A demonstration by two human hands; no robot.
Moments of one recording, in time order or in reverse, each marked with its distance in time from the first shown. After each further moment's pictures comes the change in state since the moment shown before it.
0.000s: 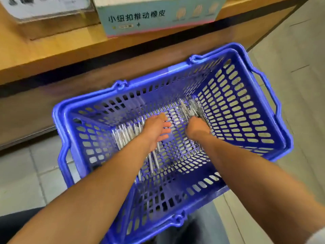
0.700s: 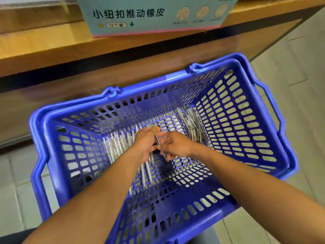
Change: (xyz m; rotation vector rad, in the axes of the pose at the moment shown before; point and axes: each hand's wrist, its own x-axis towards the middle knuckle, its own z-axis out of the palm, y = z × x) left_hand 0.036 -0.018 -0.002 -0.184 0.081 -0.023; right_hand -0.022 -0.027 -0.006 0.461 -0.482 -0.445
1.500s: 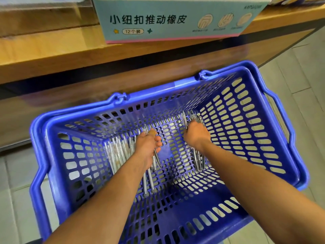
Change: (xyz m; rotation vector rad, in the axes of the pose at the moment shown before) left_hand 0.024 -0.006 -0.004 -0.153 0.105 -0.025; right_hand 0.044 0.031 -0.045 -0.508 0.567 0.353
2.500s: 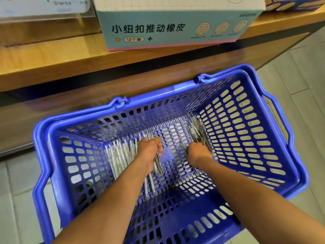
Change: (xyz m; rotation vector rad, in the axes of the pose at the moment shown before) left_hand 0.006 -0.009 -0.001 0.088 -0.019 -0.021; right_hand -0.034 0.022 0.029 -0.157 -0.245 -0.013
